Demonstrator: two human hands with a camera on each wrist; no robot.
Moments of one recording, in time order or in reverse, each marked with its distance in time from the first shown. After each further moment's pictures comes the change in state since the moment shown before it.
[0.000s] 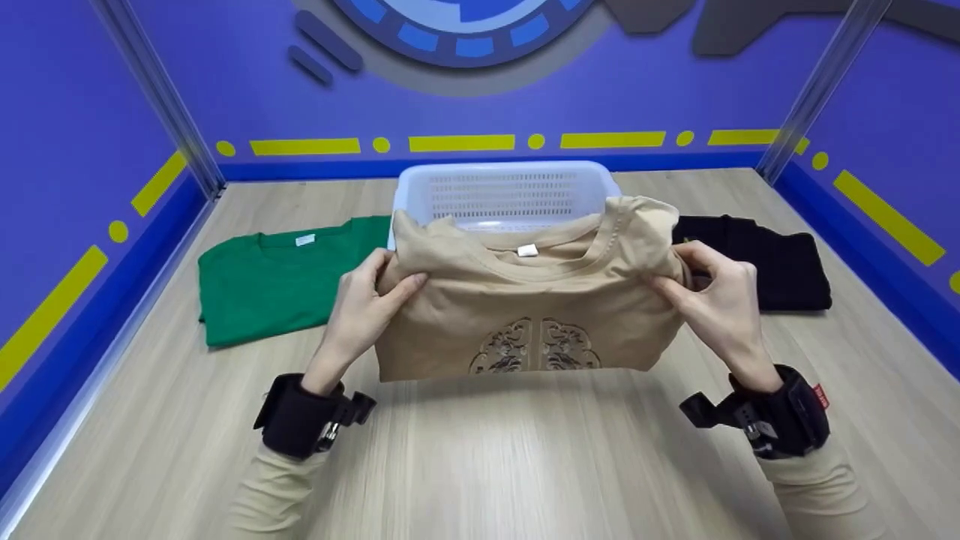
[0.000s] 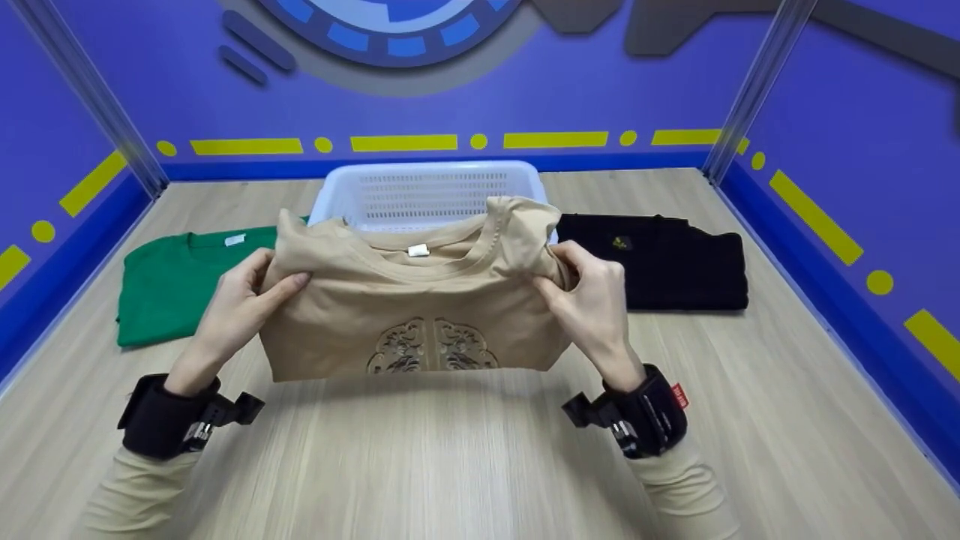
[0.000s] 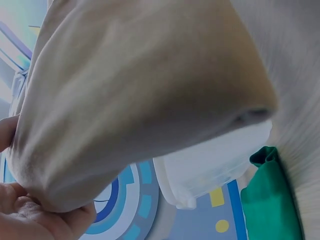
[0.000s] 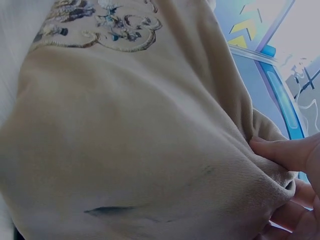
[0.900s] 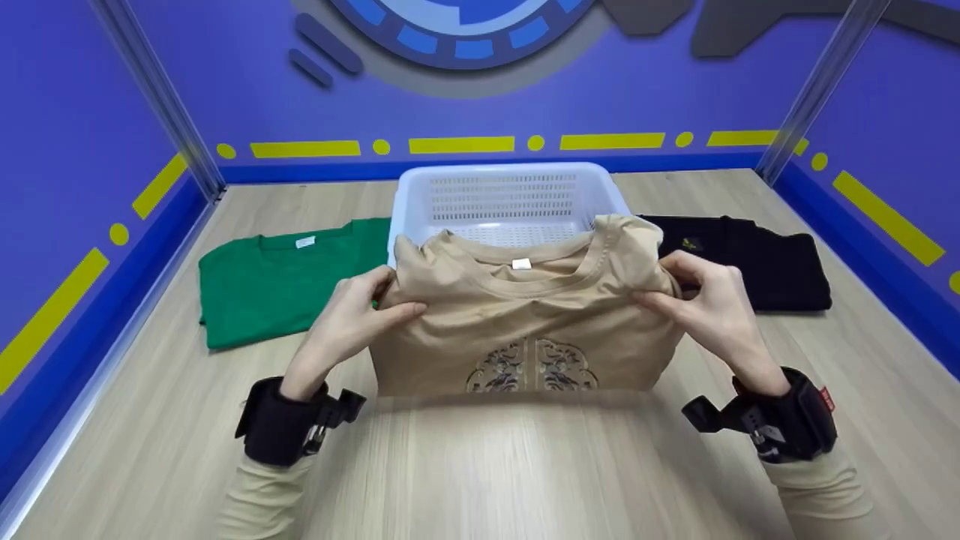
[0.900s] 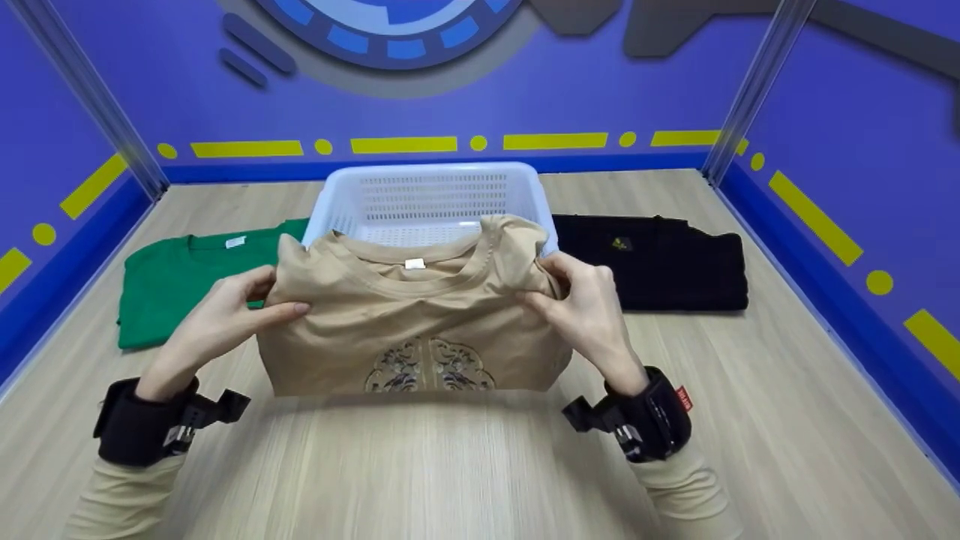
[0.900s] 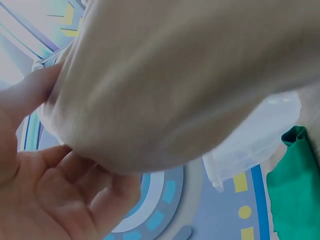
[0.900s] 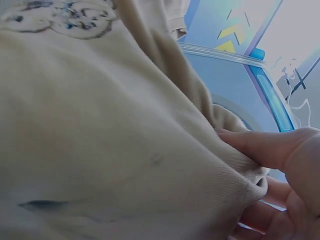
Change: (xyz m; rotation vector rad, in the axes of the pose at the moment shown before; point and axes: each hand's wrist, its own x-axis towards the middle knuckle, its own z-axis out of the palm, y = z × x) left_hand -0.004 0.009 -0.021 0.169 -0.236 0.009; right_hand 0.000 -0.003 -0.004 -0.049 -0.211 0.052
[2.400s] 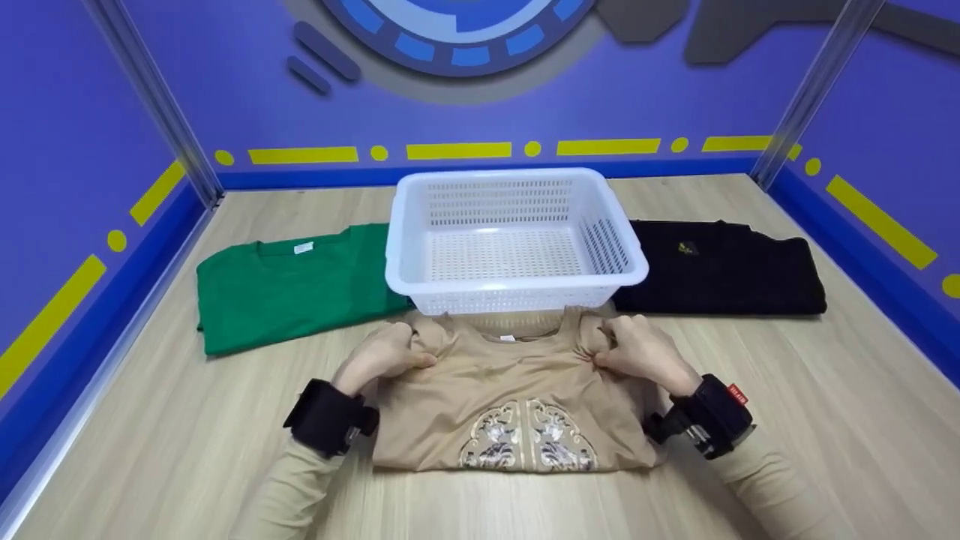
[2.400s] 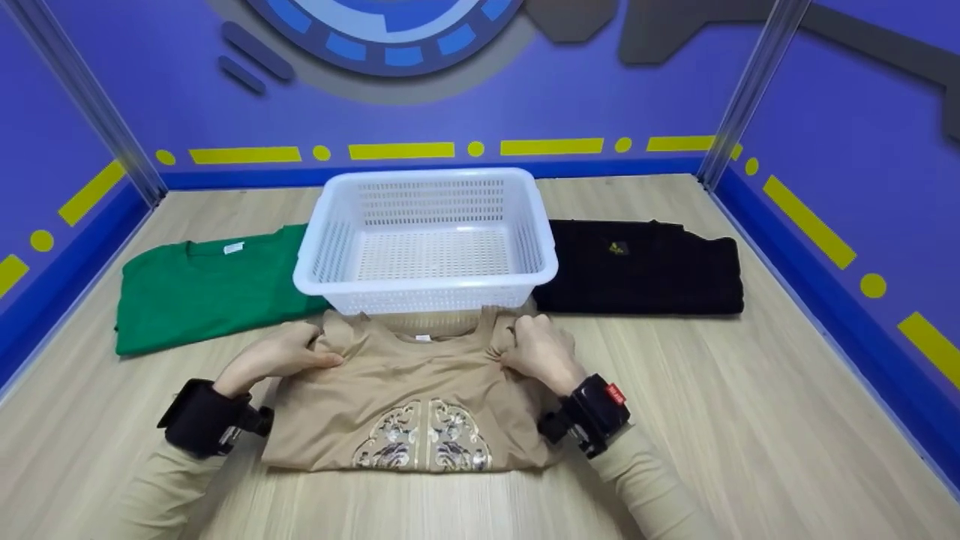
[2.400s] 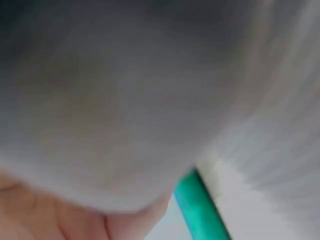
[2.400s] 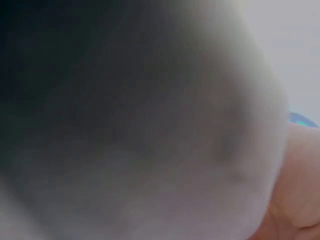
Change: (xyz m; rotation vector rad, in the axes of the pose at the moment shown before) left_hand 0.013 -0.039 0.058 0.254 -0.357 -0.232; right_hand -0.018 0.038 0.073 -0.276 -0.545 0.193
